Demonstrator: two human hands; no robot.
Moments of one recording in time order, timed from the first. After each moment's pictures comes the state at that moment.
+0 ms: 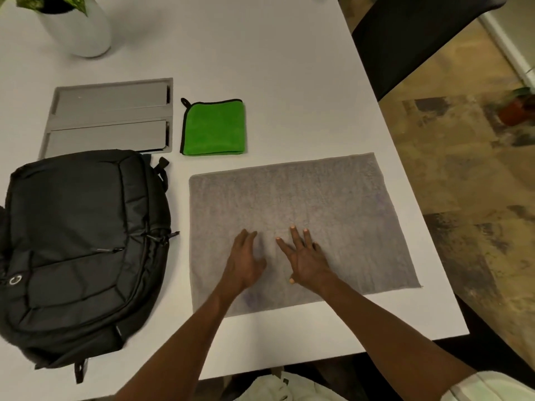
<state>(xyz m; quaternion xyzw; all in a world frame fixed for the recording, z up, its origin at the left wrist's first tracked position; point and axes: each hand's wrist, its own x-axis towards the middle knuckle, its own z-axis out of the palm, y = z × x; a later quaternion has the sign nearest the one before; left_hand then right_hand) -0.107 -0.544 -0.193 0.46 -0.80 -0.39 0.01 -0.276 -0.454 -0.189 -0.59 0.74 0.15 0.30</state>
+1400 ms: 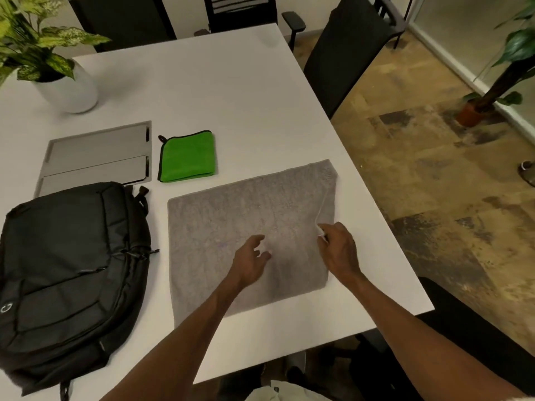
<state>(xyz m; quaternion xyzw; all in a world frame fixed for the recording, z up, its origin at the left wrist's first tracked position) -0.173 -0.490 -0.128 0.45 -0.75 -0.49 0.04 -0.364 -0.360 -0.134 -0.37 0.86 -0.32 0.11</state>
